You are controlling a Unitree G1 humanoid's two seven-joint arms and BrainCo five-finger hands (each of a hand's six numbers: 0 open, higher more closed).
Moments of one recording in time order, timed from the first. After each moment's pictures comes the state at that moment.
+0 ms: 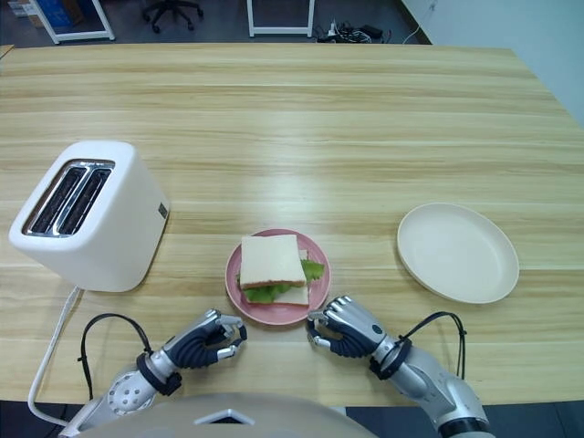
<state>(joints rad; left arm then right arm) 0.39 0.45 -0.38 0.05 0.35 -0.67 -0.11 0.27 -0.50 0.15 0.22 -0.84 -0.94 -0.15</state>
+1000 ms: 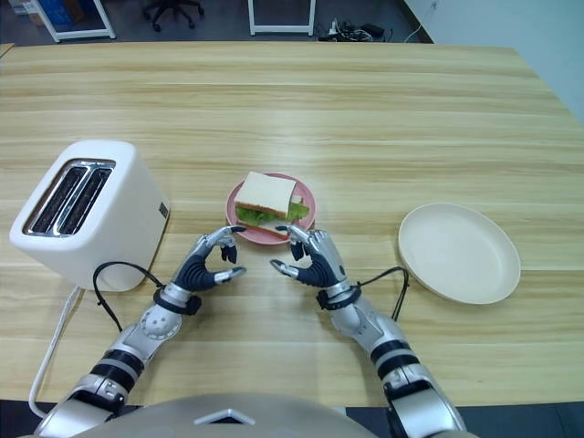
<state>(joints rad) -0.04 0.29 -0.31 0.52 0.34 -1.09 0.22 -0.10 -0.28 0.28 0.51 -0.75 -0.95 -0.67</state>
